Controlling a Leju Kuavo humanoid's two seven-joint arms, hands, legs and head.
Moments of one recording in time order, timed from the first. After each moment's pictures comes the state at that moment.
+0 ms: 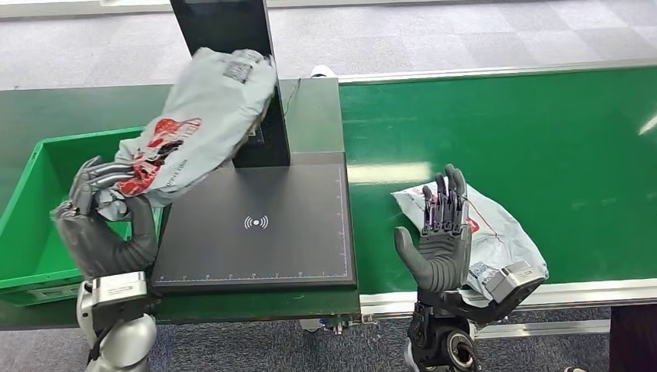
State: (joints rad) left arm -0.17 0.00 -0.20 -1.69 -0.58 0.55 -0.38; right arm 0.01 0.17 0.30 -1.60 -0.24 -0.10 -0.55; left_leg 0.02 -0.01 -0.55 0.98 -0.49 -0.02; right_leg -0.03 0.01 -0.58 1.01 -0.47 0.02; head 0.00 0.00
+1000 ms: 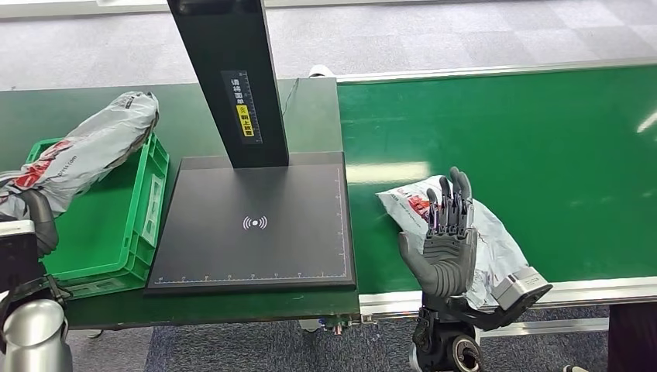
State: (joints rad) left arm -0.24 0.12 0.28 -1.51 -0.45 0.34 -0.30; right arm 0.04 0.17 0.28 -1.63 -0.22 -0.07 -0.55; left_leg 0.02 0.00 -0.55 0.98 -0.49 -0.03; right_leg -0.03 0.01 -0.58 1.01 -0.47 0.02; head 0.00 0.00
